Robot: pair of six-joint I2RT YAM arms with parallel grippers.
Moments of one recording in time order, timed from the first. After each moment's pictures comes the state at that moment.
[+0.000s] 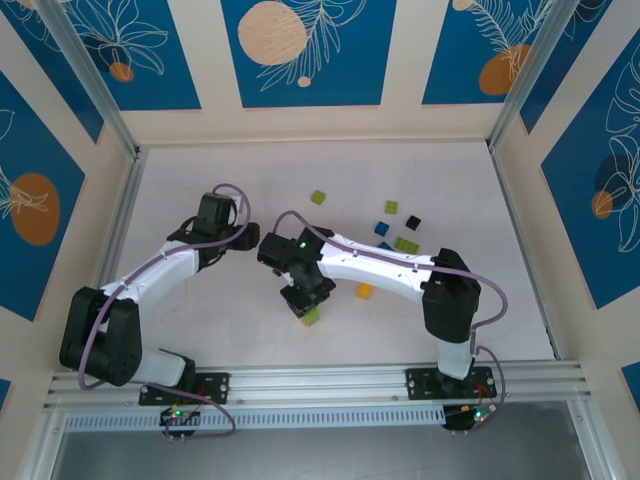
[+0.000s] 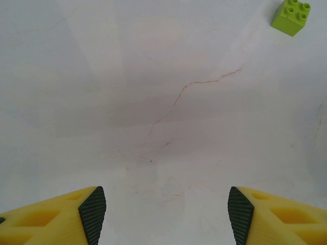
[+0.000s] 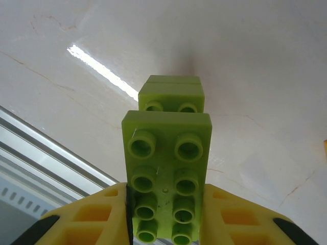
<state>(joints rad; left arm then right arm) -0.32 1.39 0.86 -0.30 -0.02 -0.21 1.10 1.87 1.60 -1.26 -0.05 0.42</state>
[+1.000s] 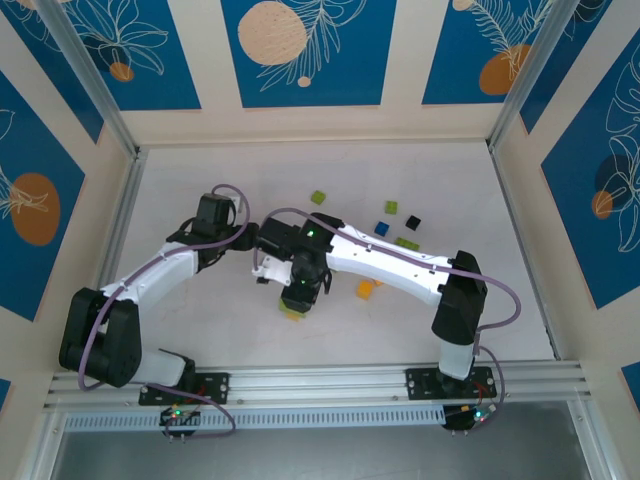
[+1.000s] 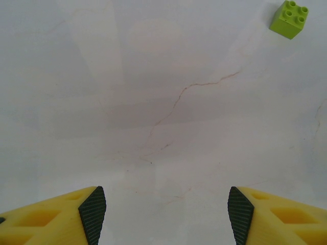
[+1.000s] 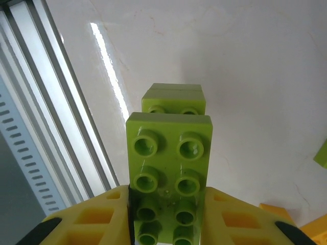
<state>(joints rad) -0.31 1.39 0.85 -0.28 -0.01 -0.21 1.11 1.83 1.73 -1.34 -0.10 -0.18</state>
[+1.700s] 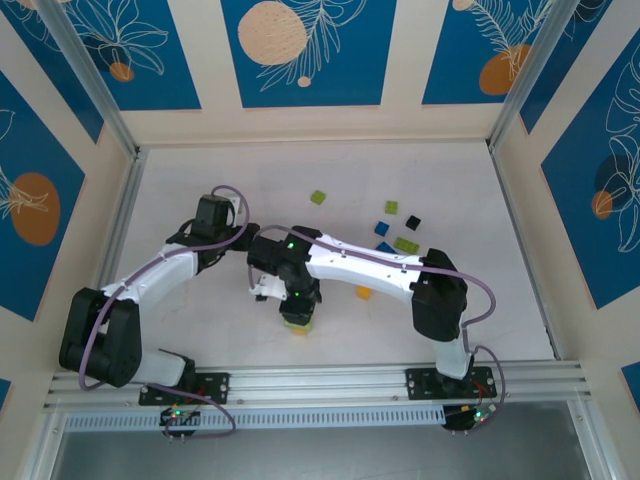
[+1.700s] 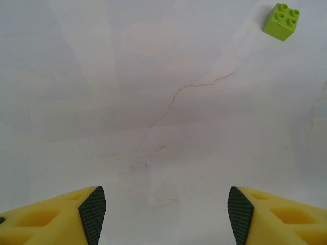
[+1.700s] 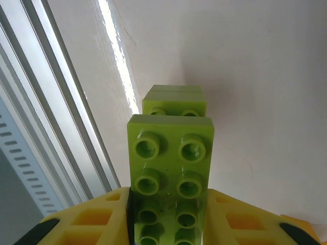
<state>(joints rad) -0.31 1.39 0.83 -0.24 0.02 -0.21 1.14 1.93 1.71 -1.36 -0.11 -0.22</state>
